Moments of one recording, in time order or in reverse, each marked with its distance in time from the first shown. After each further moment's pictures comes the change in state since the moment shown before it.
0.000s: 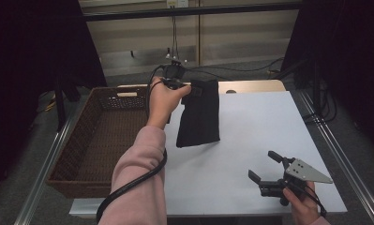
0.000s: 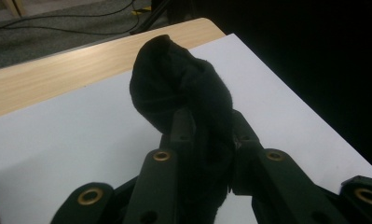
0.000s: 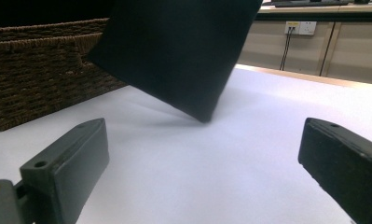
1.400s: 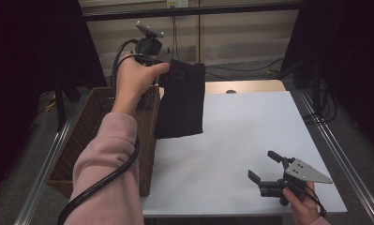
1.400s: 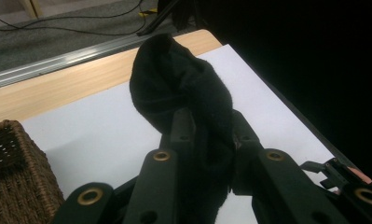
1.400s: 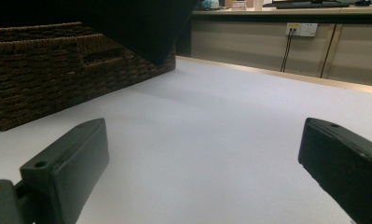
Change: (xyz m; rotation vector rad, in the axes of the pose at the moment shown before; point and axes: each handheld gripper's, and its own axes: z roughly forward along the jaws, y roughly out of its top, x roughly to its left) left arm -0.009 0.038 -0.095 0.016 0.019 -0.016; right arm 0.000 0.001 0.001 -0.009 0.008 -0.018
